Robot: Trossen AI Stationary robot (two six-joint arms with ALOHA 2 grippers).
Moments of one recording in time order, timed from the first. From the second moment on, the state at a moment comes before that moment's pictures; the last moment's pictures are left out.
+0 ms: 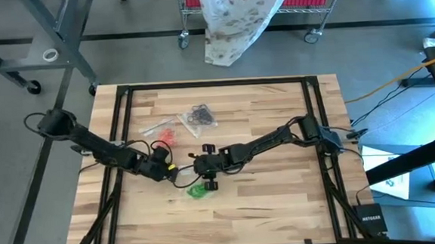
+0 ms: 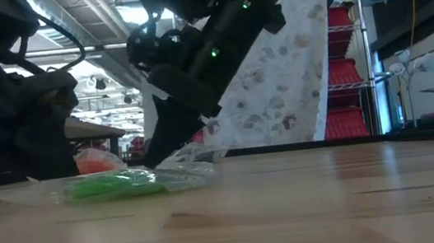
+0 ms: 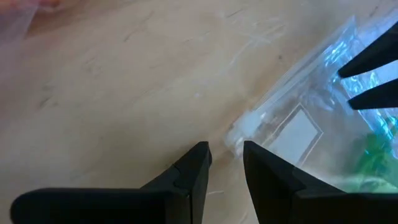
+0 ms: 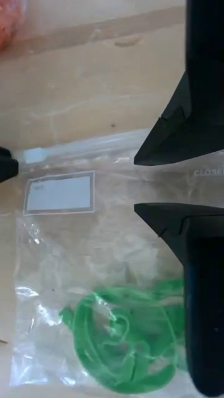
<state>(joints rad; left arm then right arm) -0.40 1.32 0.35 -0.06 -0.40 -1.38 0.17 2.21 1.53 -0.23 0.12 0.08</state>
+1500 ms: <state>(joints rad) -0.44 1.27 0.35 0.16 -0.27 -0.95 0.17 2.27 1.53 -0.13 0.13 0.02</state>
